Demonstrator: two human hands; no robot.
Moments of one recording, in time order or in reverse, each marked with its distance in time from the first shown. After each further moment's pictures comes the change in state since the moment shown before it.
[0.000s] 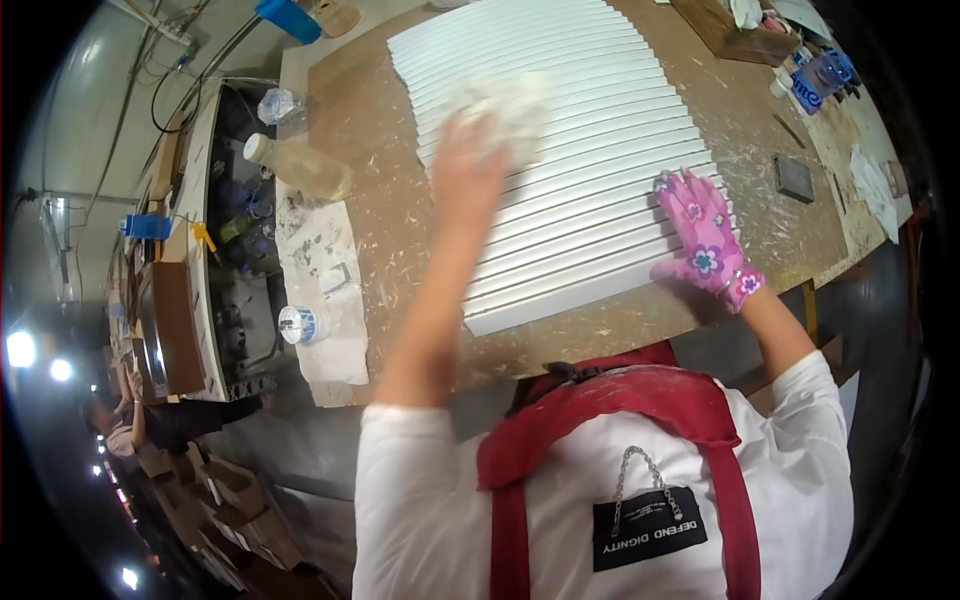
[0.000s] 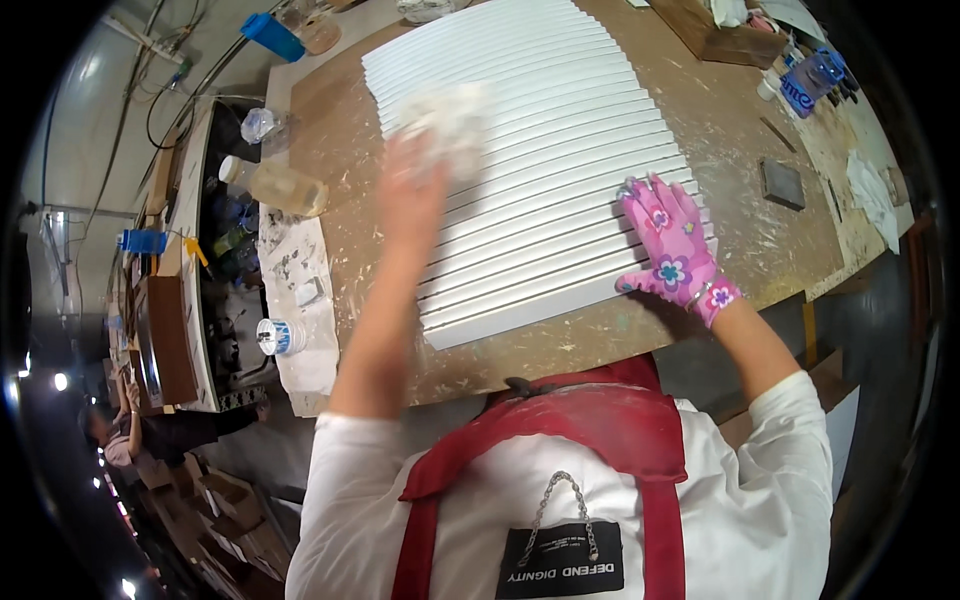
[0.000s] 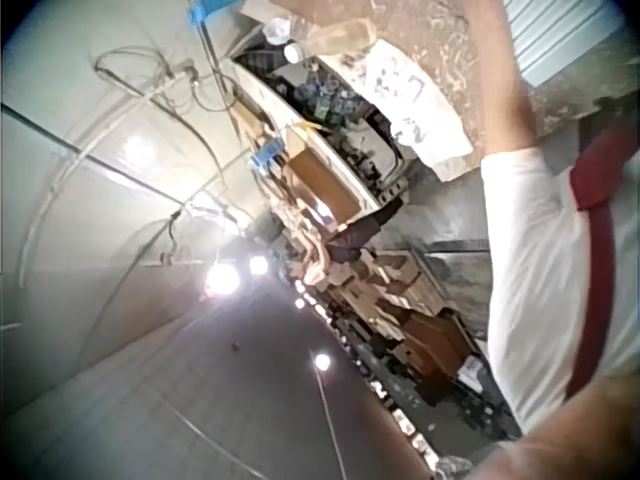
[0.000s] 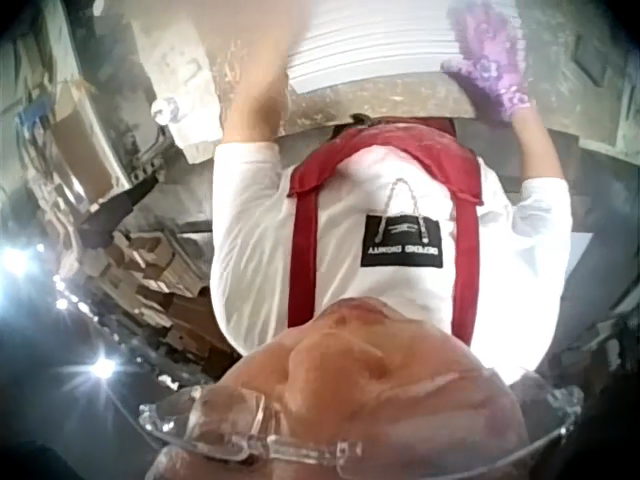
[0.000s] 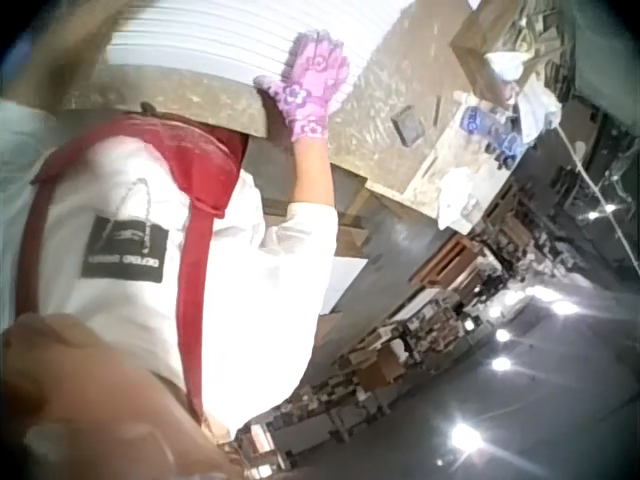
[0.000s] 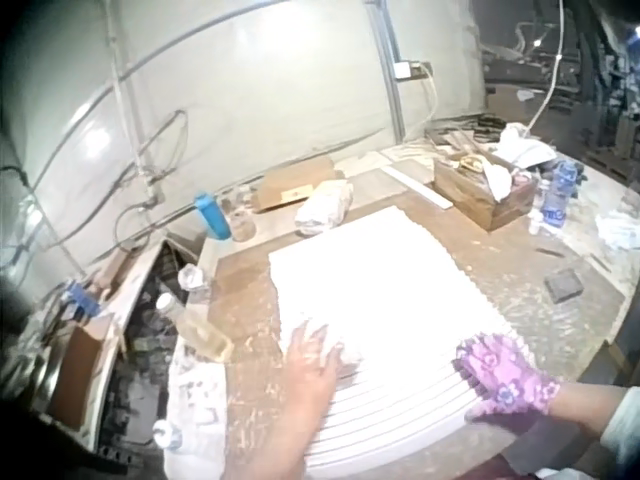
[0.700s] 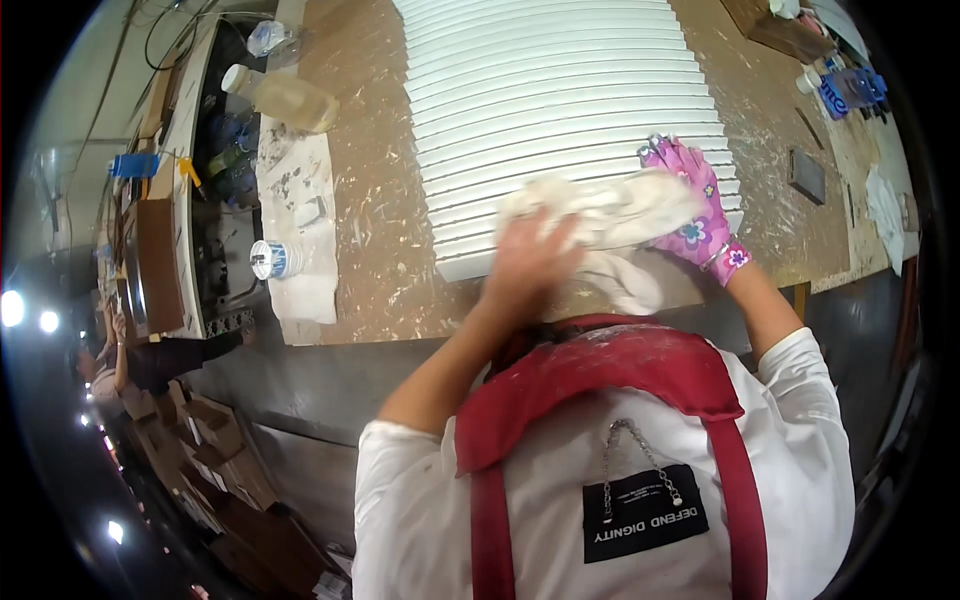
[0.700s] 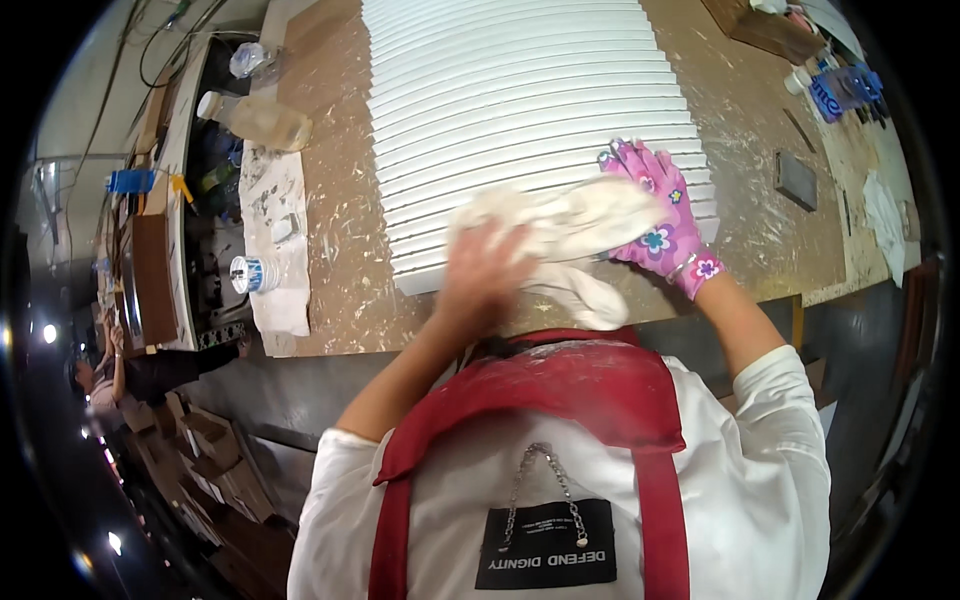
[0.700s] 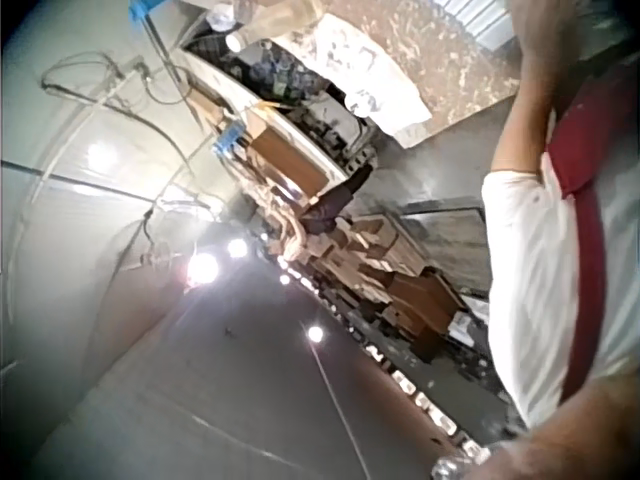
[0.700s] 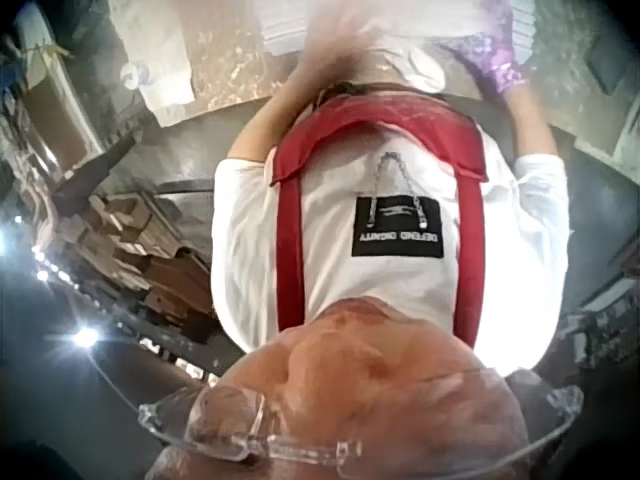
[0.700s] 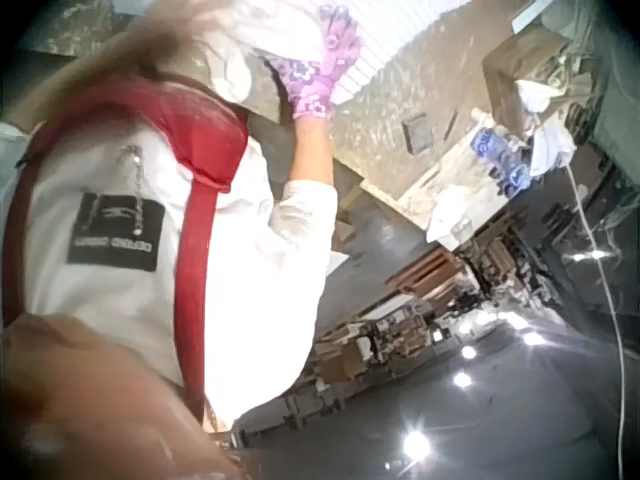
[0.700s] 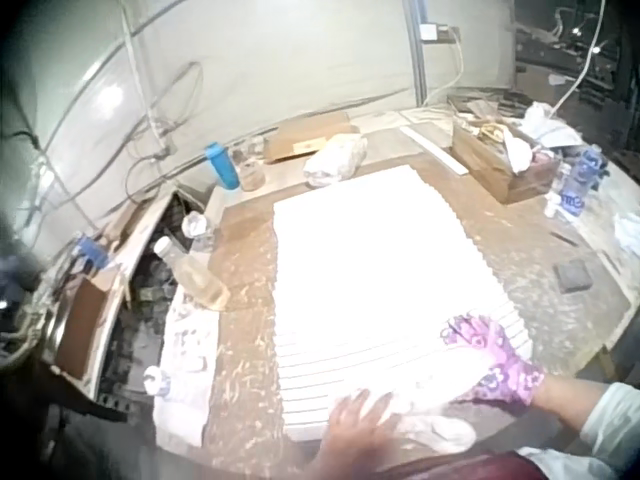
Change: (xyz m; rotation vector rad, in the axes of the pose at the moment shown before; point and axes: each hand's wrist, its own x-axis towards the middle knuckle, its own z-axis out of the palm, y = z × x) left_hand -0.157 0.078 -0.006 0.208 -0.533 0.196; right_hand 0.006 0.016 0.048 -0.092 0.112 -0.160
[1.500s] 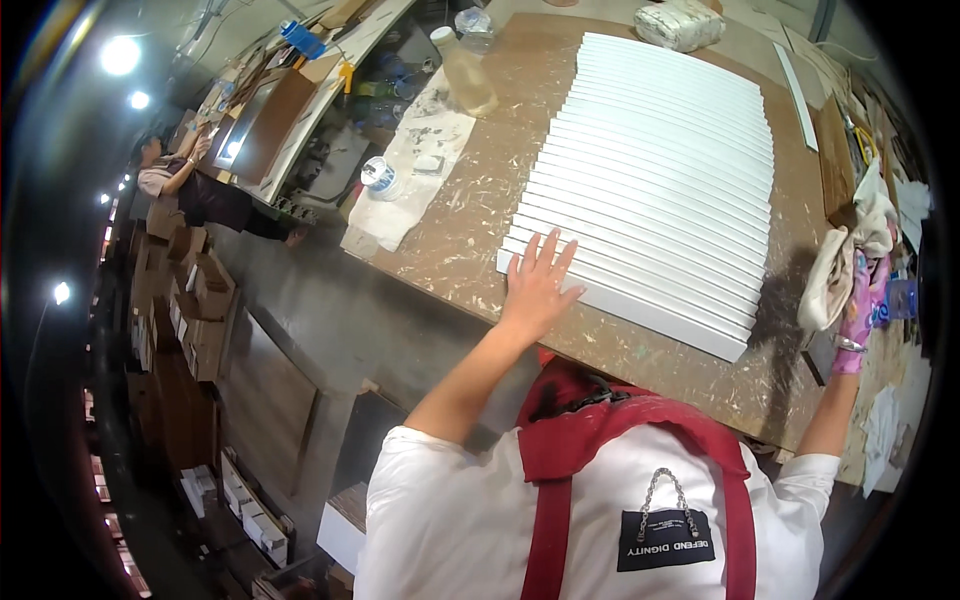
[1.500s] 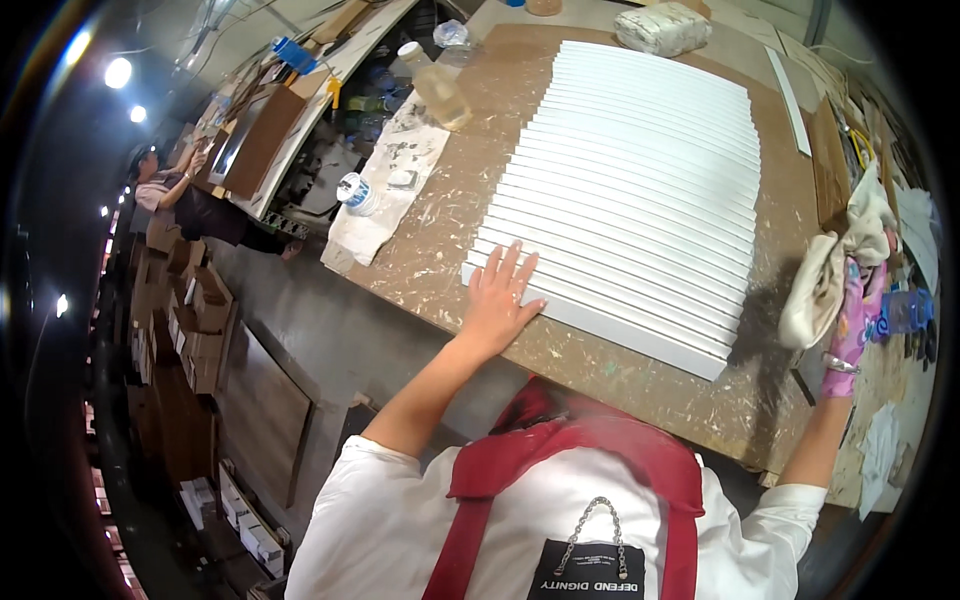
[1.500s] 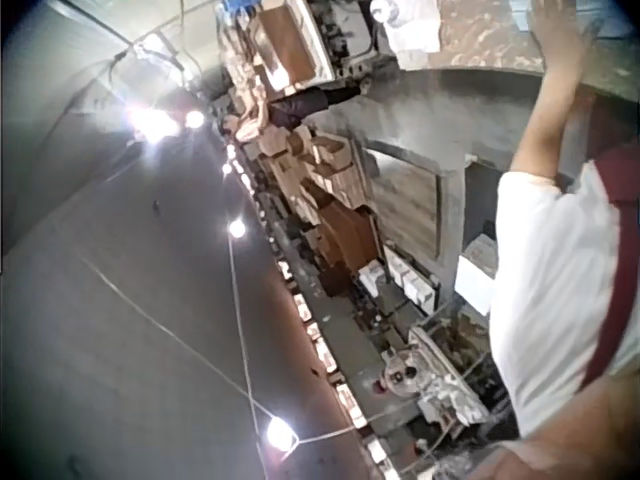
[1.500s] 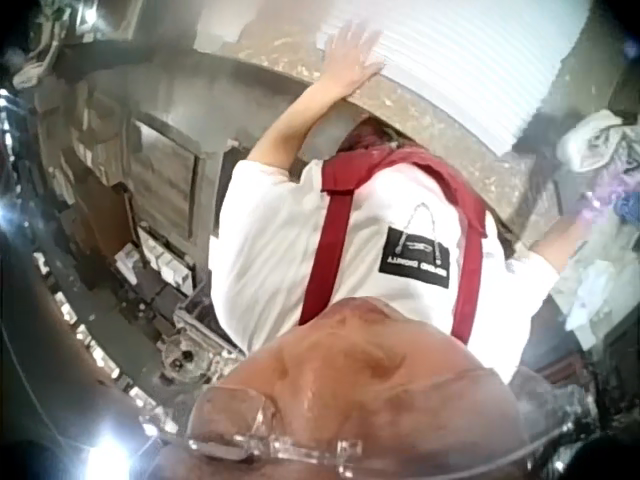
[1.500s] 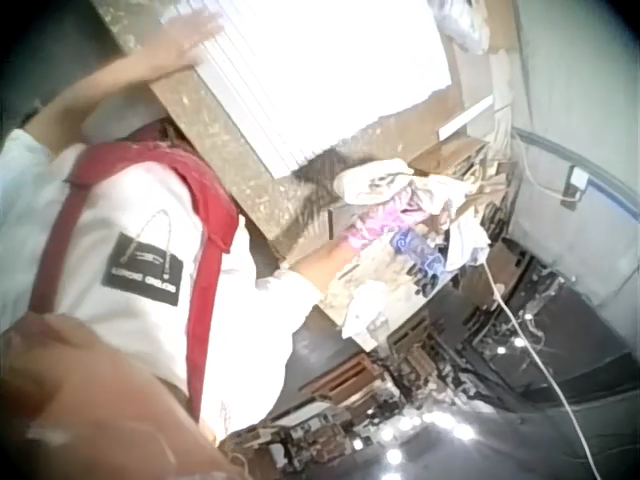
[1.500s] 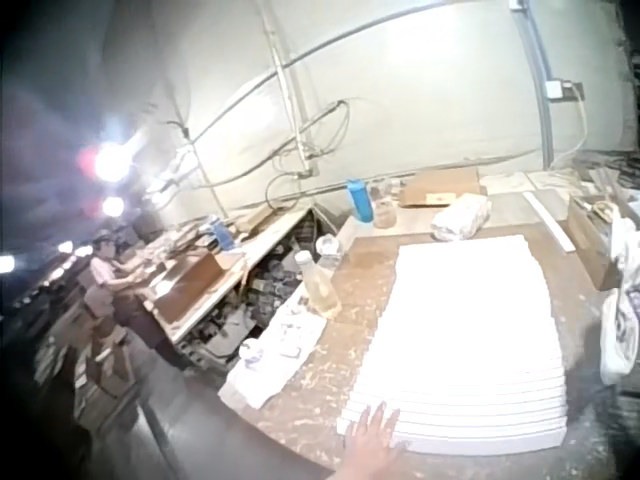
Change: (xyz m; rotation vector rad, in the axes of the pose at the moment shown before) left_hand -0.017 0.037 0.001 0.129 0.127 -0.670; right_hand 0.019 0.245 -0.075 1.249 0.709 0.307
